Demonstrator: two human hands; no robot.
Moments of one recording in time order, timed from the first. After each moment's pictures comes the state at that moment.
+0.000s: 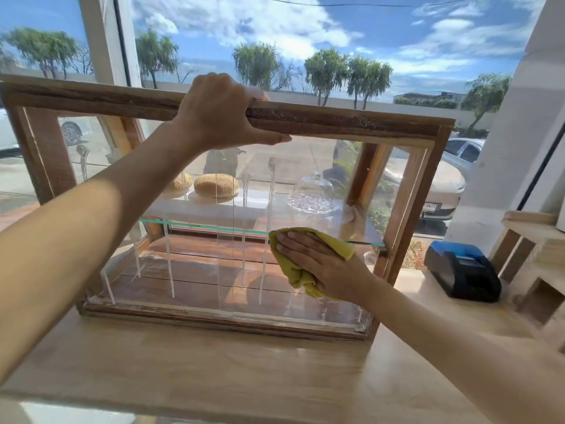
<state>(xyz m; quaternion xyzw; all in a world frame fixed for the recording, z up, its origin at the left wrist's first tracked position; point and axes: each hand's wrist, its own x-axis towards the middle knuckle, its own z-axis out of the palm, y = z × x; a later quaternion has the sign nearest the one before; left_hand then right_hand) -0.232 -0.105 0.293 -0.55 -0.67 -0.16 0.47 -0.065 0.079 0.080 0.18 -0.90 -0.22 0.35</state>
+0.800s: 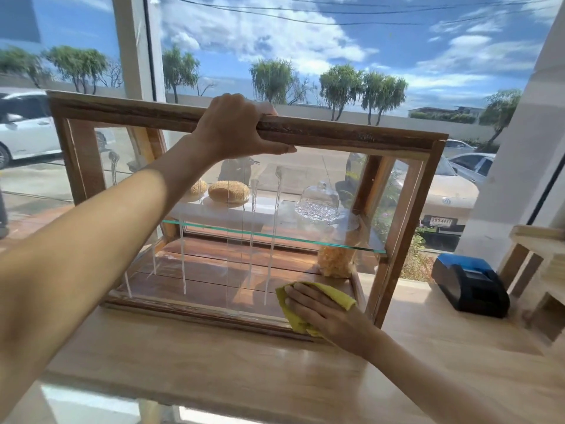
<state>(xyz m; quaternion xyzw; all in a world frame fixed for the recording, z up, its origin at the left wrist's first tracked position) -0.231 -0.105 0.291 -0.53 -0.68 -0.16 0.47 -0.025 0.061 0.019 0.19 -0.89 -0.24 0.33</state>
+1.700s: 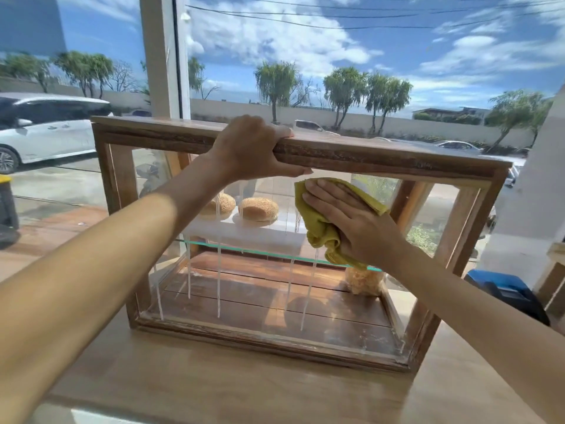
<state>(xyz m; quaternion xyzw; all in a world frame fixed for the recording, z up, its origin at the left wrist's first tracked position) -0.272 -0.132 0.300 -0.57 -0.65 -0.12 0.49 -0.103 0.036 0.200 0.15 -0.87 -0.21 0.41</state>
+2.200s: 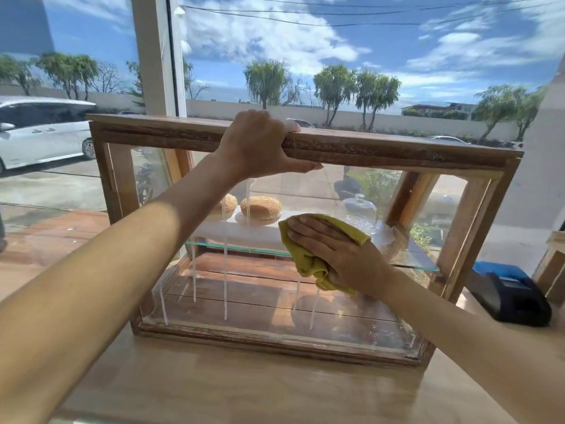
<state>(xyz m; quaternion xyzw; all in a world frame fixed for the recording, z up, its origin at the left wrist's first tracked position) -0.272 -0.135 0.297 -0.54 -0.67 -0.12 0.50 -0.127 0.023 0.138 0.17 -0.89 -0.21 0.37</state>
